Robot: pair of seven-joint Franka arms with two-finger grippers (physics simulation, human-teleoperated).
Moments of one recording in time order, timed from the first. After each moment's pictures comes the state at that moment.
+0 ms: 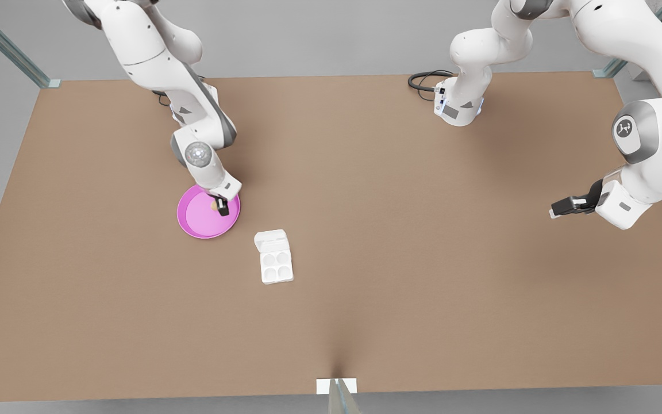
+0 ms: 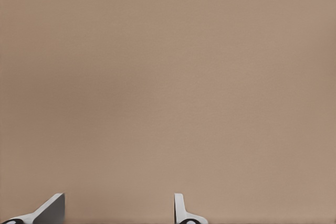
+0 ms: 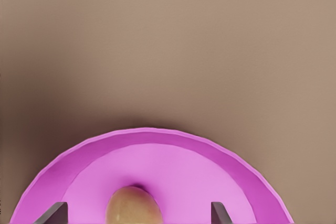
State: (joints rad) left arm 0.11 0.19 0.00 -1.52 -0.07 1.62 0.00; right arm 0.22 0.13 0.16 -2.59 -0.16 2.66 -1.31
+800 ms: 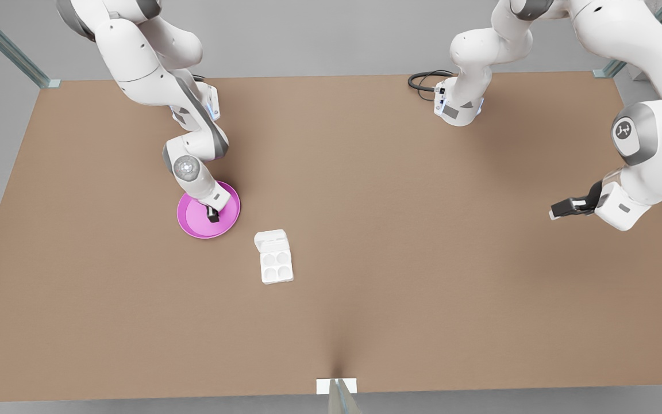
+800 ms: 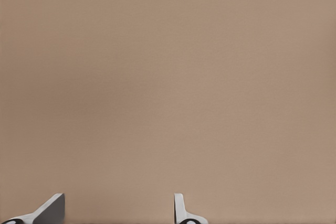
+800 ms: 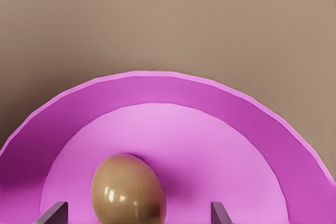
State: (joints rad) left arm 0.11 0.20 0.00 -1.52 -0.07 1.63 0.00; right arm 0.14 0.22 0.16 -2.57 -0.16 2.68 -1.34
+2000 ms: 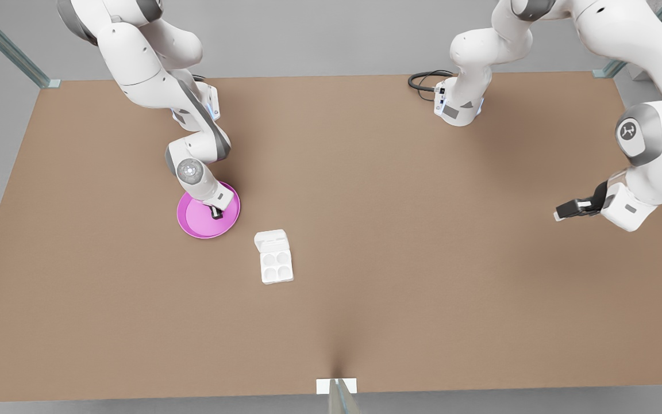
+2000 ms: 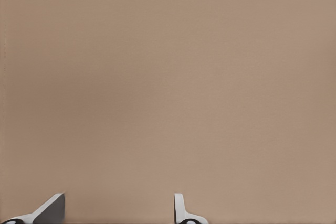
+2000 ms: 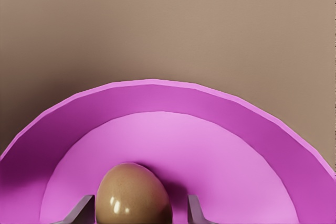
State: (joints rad) left arm 0.13 0.20 0.00 -1.52 -0.07 1.64 0.00; right arm 0.15 0.24 0.16 -2.55 -0.16 2.65 -1.43
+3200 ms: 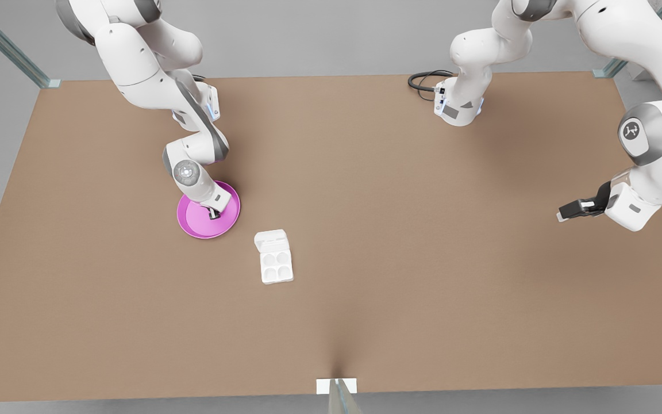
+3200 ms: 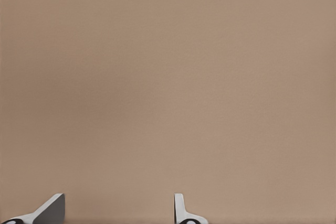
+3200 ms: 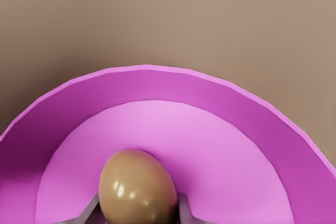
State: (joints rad) left arm 0.14 0.20 0.00 -1.52 -0.07 1.65 0.00; right arm 0.13 0.24 0.16 -2.54 -0.16 2.65 -1.45
